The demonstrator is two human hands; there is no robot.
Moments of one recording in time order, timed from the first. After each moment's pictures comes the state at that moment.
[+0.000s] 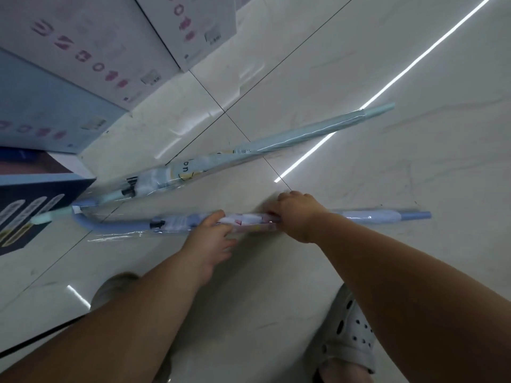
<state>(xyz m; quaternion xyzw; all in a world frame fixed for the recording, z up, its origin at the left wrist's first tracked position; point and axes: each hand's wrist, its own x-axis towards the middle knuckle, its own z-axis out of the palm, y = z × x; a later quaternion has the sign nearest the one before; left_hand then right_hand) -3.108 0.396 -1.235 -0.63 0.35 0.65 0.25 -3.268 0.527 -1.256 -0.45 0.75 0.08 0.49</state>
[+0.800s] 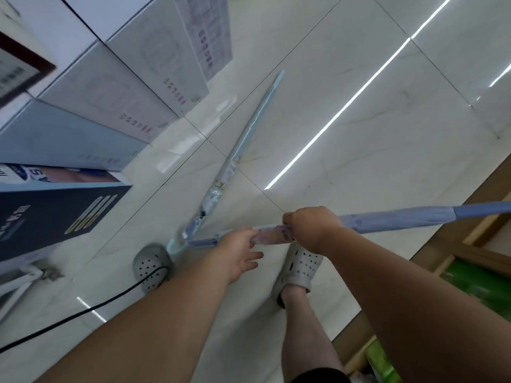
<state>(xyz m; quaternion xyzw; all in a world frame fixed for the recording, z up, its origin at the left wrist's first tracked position) -3.137 0.507 -0.985 -0.59 0.32 0.66 0.34 -3.276 0.625 -0.953 -0.42 0.76 0.17 0.47</state>
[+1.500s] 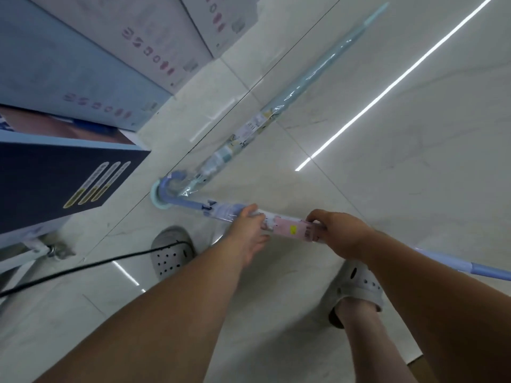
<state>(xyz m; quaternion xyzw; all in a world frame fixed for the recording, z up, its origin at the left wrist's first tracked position) -3.072 0.450 -1.170 -0.66 0.32 0.63 0.26 -3.198 0.618 -1.172 -0.28 0.77 -0.02 0.57</state>
